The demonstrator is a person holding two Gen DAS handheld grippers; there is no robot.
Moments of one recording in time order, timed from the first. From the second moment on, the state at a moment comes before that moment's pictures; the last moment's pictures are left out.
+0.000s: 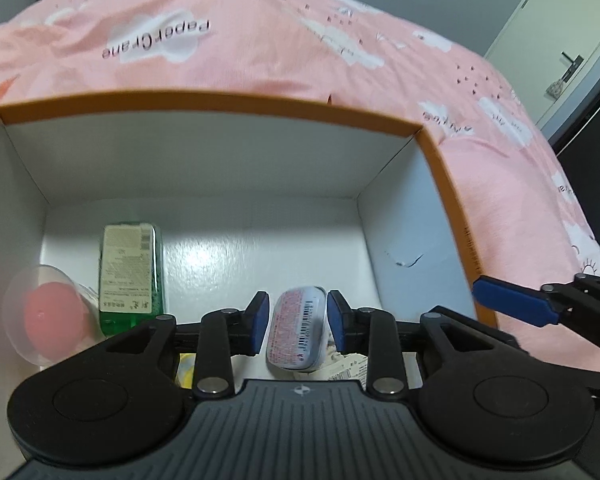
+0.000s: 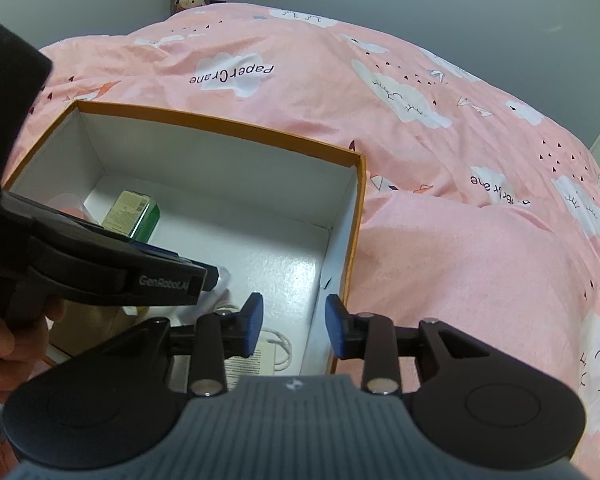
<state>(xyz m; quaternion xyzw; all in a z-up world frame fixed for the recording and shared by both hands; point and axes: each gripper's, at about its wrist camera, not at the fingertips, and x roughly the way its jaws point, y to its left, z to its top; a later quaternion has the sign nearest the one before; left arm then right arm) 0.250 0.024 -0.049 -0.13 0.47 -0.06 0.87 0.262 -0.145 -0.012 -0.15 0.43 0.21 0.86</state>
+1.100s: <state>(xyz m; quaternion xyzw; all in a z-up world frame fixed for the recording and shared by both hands) 0.128 0.010 -0.003 -0.07 0.45 -0.15 0.88 0.161 -0.192 -0.009 -0.01 0.46 0.25 0.85</state>
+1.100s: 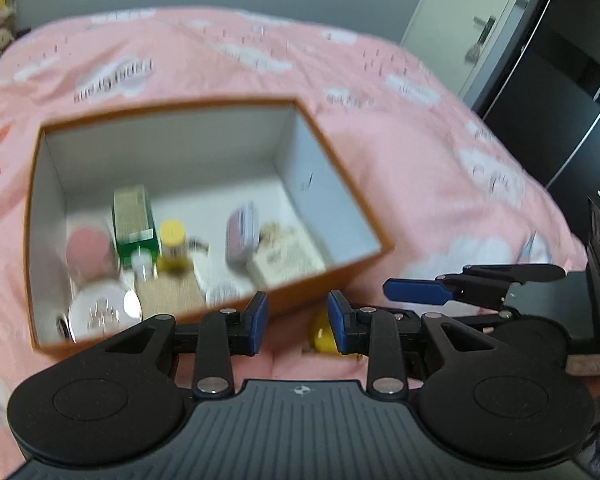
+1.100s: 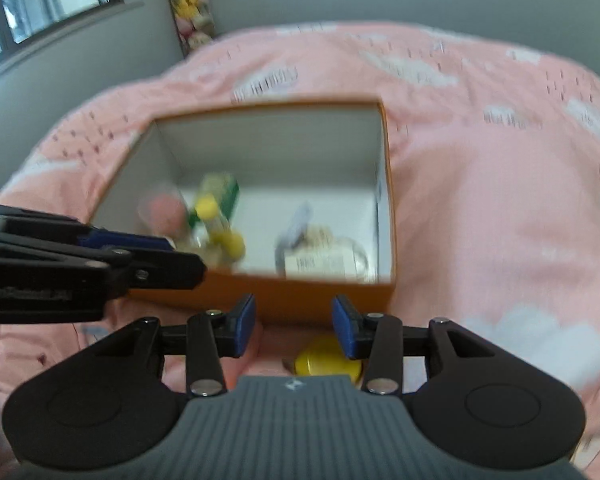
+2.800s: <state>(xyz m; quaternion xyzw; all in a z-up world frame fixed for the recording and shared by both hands) 0.152 0.029 -0.113 -0.17 0.52 -0.06 0.83 0.195 -0.171 -0.109 -0.03 0.55 0.19 0.81</state>
